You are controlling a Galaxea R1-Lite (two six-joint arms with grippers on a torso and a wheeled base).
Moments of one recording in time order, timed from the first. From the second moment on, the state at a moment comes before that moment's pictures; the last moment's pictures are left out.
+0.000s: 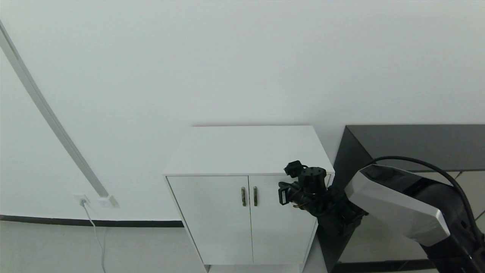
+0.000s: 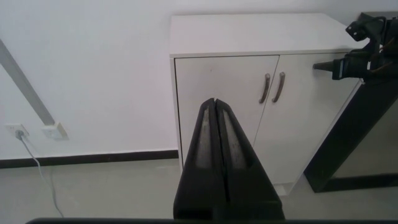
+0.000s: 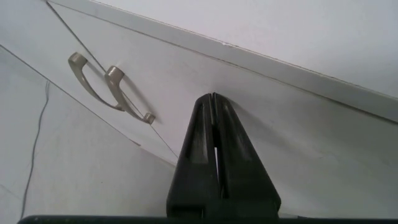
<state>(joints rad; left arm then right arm) 0.00 0.00 0.00 0.01 -0.04 0.00 0.52 2.54 -1.28 -0.99 -0.05 0.07</state>
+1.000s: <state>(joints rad) 0.00 0.00 0.00 0.01 -0.04 0.00 0.54 2.07 -0.75 -1.09 -0.05 0.07</state>
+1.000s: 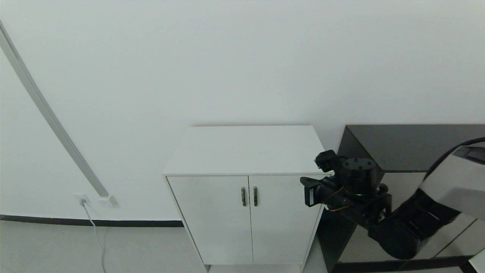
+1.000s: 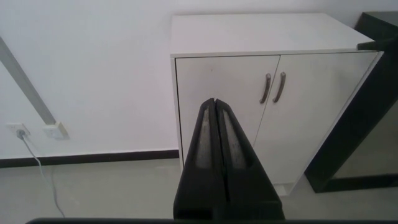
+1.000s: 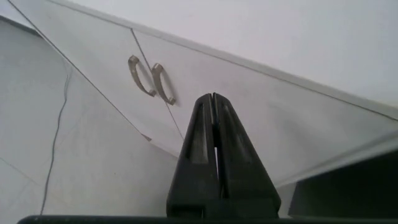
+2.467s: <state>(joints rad) 0.00 0.00 0.00 0.01 -0.04 0.00 0.22 1.28 0.00 -0.92 -0.24 0.03</state>
